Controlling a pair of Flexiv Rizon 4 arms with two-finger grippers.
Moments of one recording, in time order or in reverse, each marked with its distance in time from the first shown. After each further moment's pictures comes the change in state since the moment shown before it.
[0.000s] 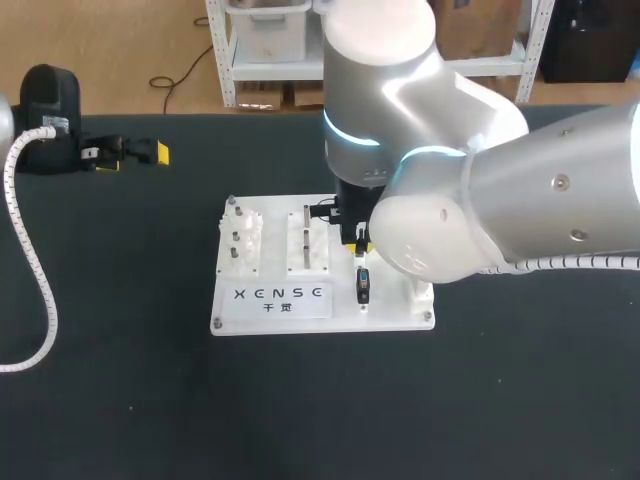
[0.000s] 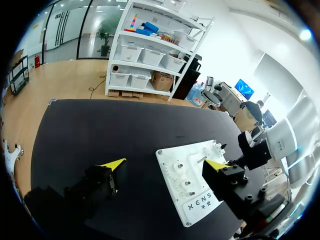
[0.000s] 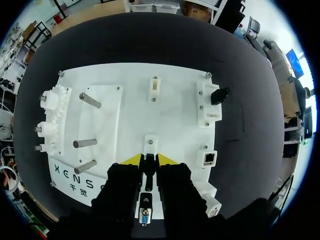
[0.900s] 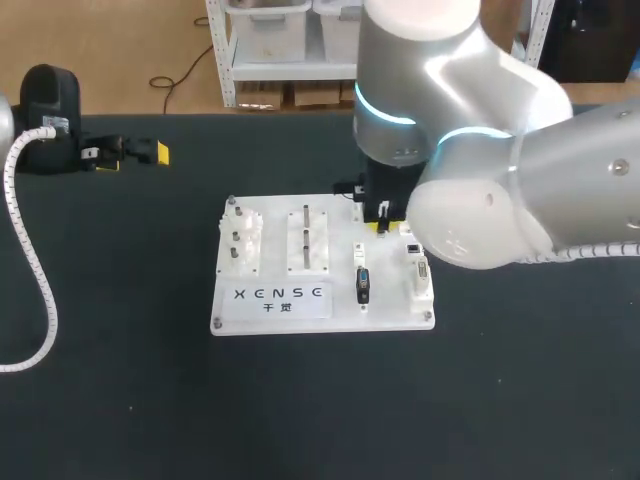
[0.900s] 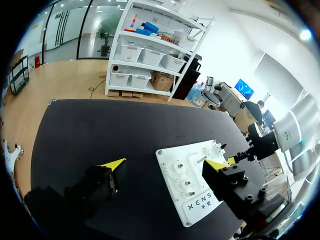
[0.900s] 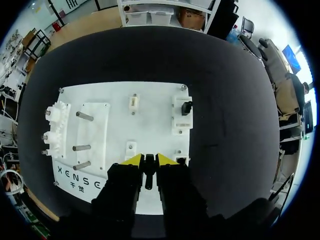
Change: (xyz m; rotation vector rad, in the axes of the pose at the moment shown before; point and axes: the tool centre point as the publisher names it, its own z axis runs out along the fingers) left arm 0.000 0.000 0.000 0.000 0.000 0.000; right arm -0.011 -0.036 -0.029 -0.004 -0.047 0.044
